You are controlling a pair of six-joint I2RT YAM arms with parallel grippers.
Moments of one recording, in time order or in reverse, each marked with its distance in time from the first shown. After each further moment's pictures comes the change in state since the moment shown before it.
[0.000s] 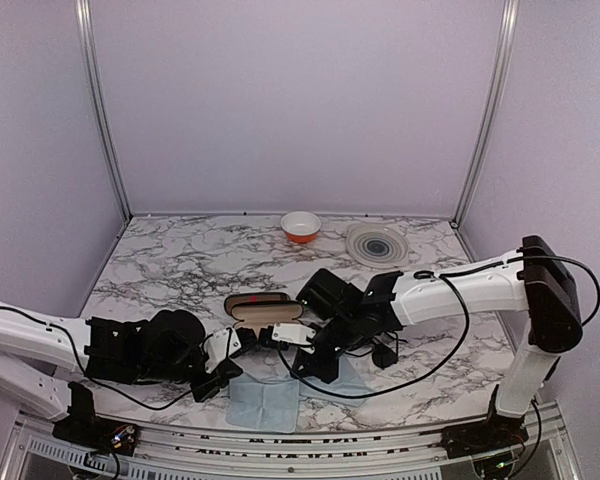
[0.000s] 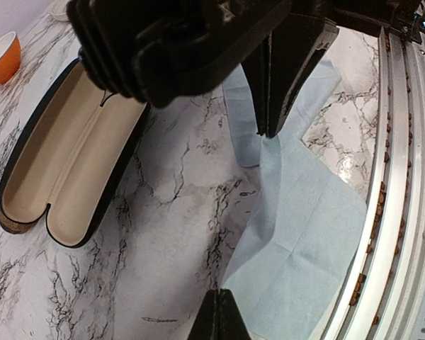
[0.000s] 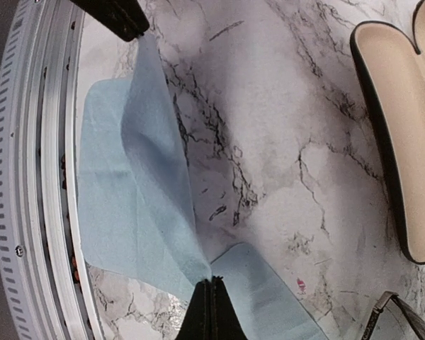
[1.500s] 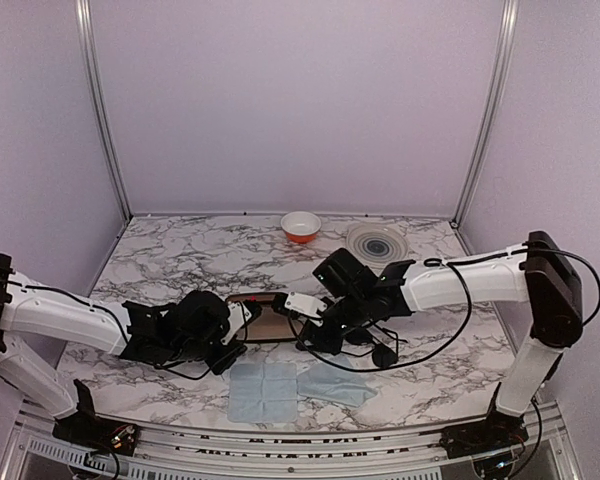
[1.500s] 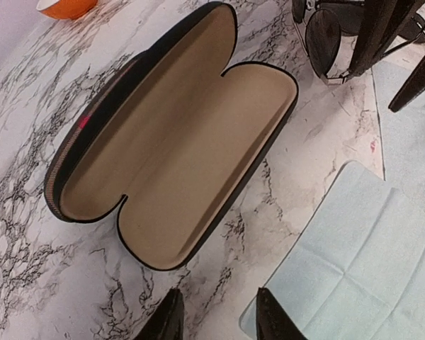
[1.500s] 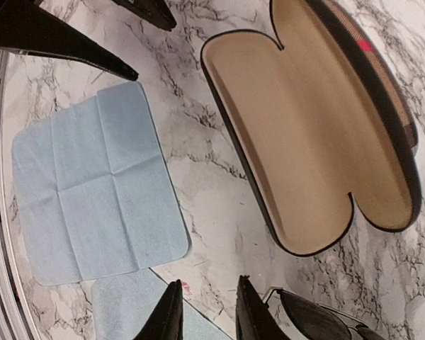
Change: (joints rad) left arm 0.159 0.289 0.119 0.073 -0.147 -0.051; right arm -0.123 0.011 -0.018 0.130 0.079 -0.004
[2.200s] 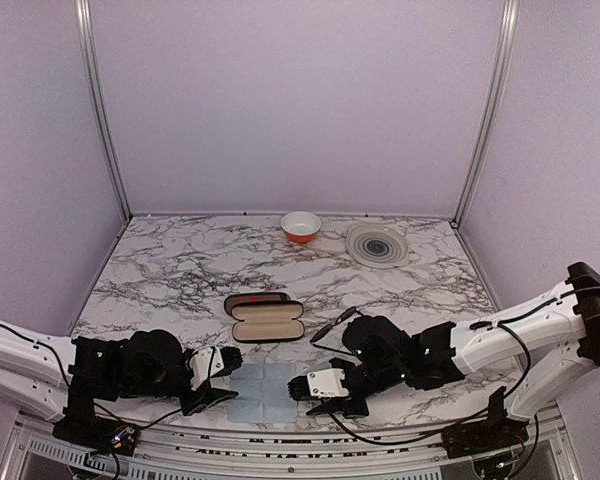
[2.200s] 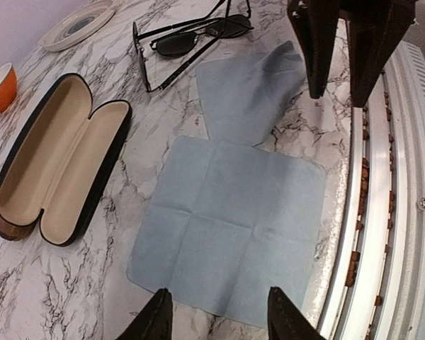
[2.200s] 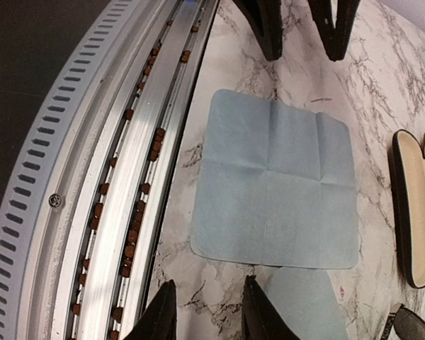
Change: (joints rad) left arm -0.206 -0.412 -0.303 0.090 0.122 0.114; right arm 0.277 -0.333 -0.471 0.344 -0.041 -0.200
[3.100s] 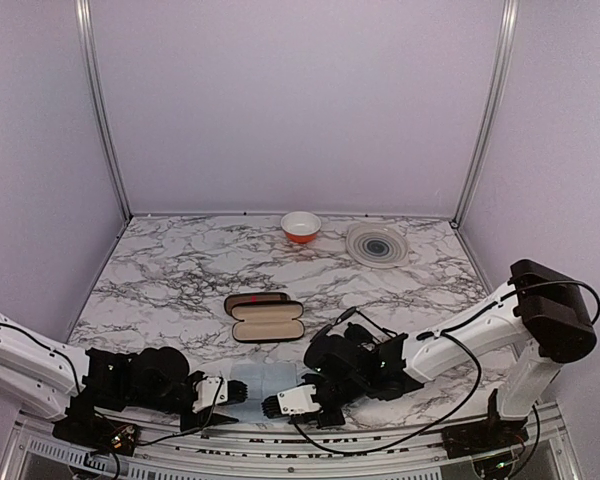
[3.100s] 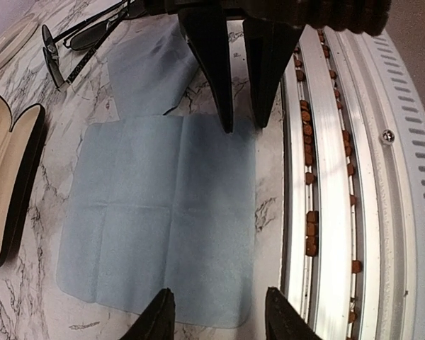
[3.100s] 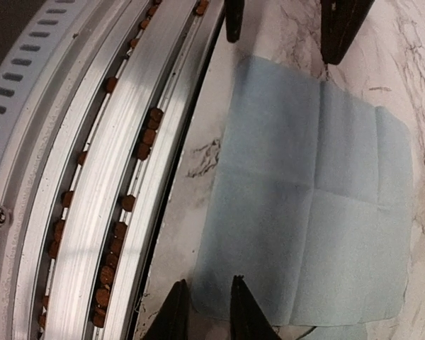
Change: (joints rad) left arm -0.047 0.105 -0.081 0.128 0.160 0.135; right arm 0.050 0.286 0.130 0.024 0.045 -0.058
